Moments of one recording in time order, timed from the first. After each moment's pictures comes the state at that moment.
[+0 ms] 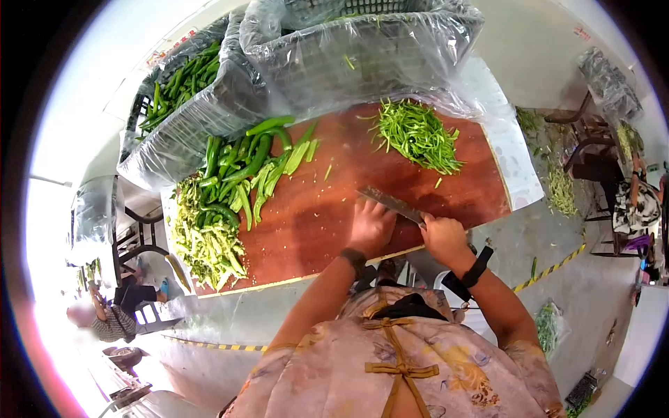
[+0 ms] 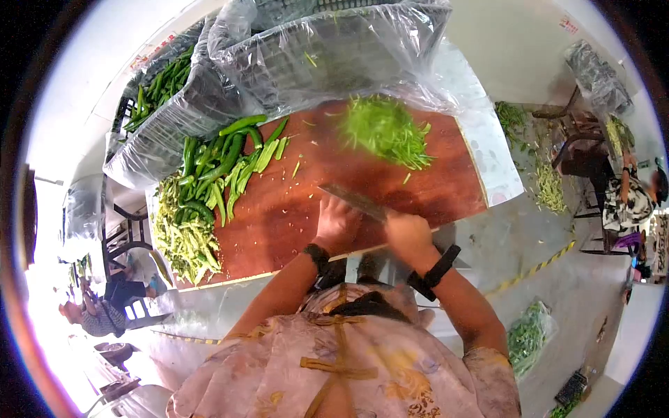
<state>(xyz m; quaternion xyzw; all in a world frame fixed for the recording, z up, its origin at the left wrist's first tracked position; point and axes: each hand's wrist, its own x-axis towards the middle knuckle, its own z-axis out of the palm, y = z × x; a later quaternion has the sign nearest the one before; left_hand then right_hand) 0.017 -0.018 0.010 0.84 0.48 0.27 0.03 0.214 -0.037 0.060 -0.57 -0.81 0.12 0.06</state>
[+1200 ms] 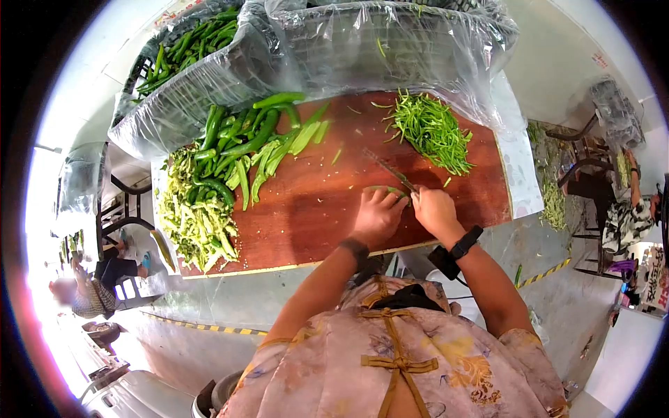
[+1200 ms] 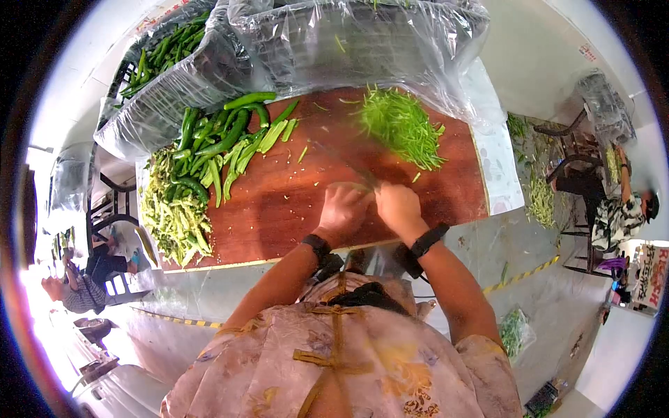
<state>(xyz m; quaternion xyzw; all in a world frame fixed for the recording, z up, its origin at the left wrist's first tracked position) 0.017 -0.012 0.010 0.82 0.46 0.34 0.04 0.178 0.012 0.047 -0.59 -0.80 0.13 0.06</state>
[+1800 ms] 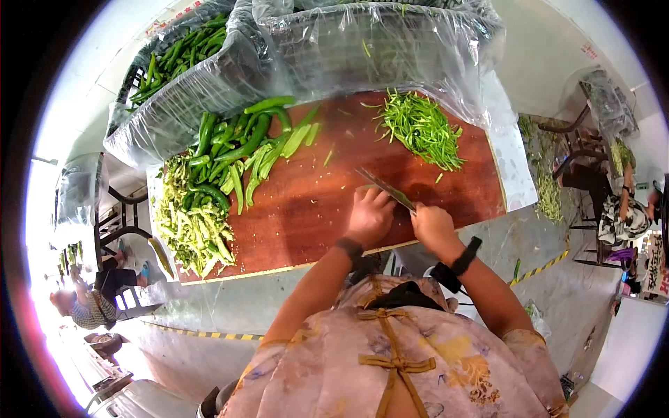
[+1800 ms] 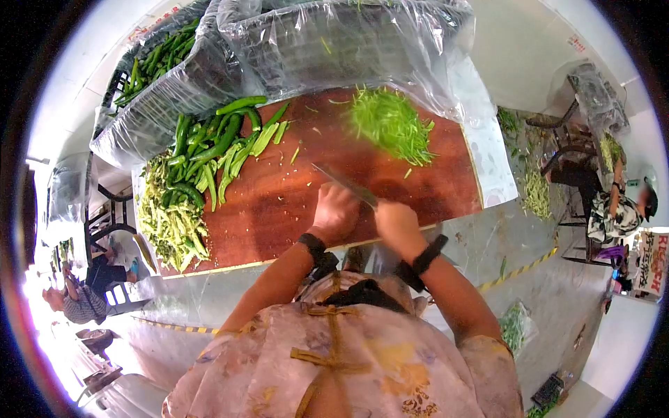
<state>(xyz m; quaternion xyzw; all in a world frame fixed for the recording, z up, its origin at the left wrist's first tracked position) 0.014 -0.016 0.007 0.84 0.47 0.28 0.05 0.193 -0.023 0.043 -0.58 -0.80 0.14 0.05</state>
